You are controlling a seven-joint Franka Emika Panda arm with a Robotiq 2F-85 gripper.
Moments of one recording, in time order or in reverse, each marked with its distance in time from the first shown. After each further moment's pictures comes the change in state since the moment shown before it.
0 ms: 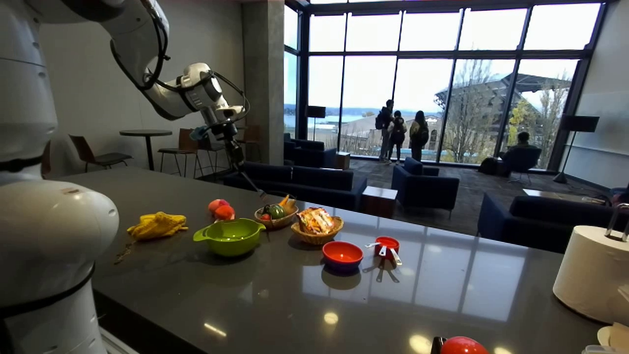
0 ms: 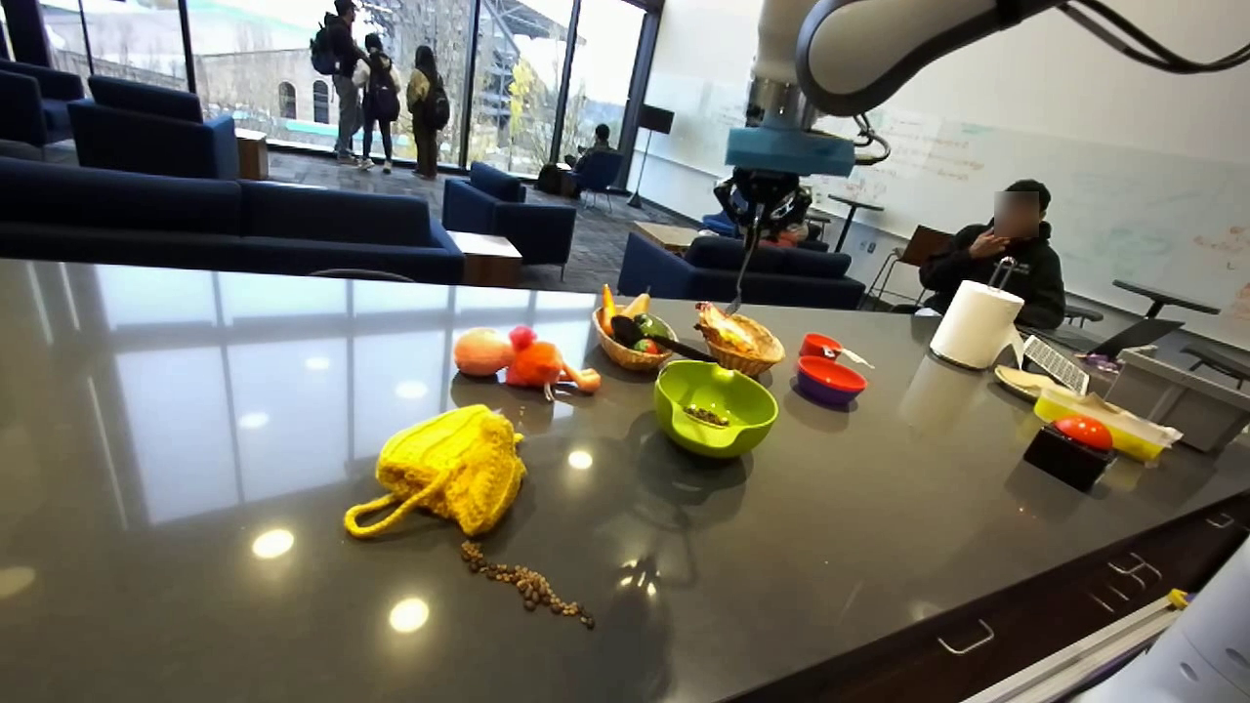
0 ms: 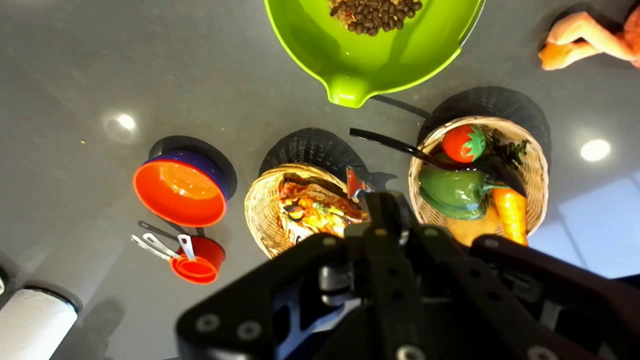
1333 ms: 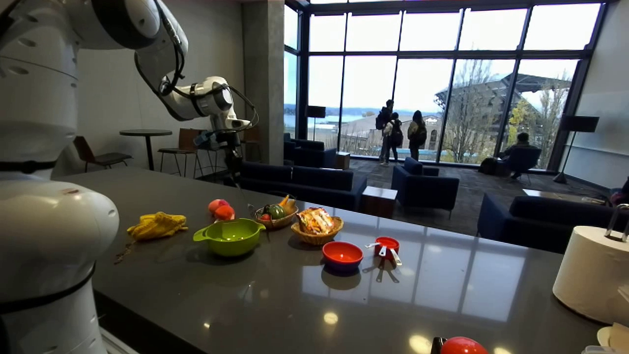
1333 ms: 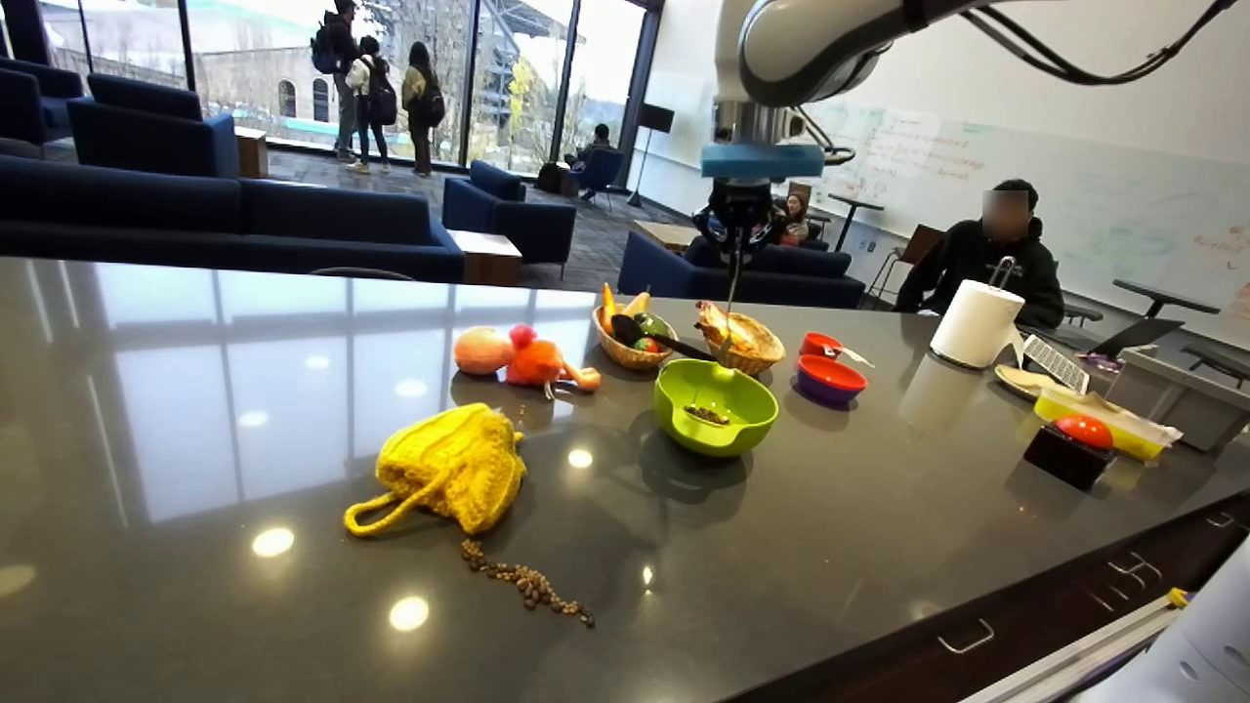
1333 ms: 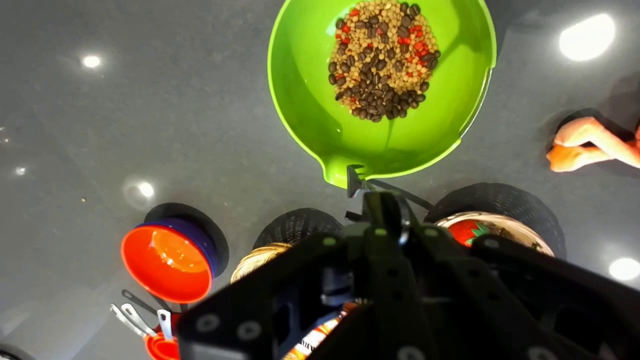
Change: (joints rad) arm -0.013 0.174 0.017 0.183 0.168 -0.197 -0.160
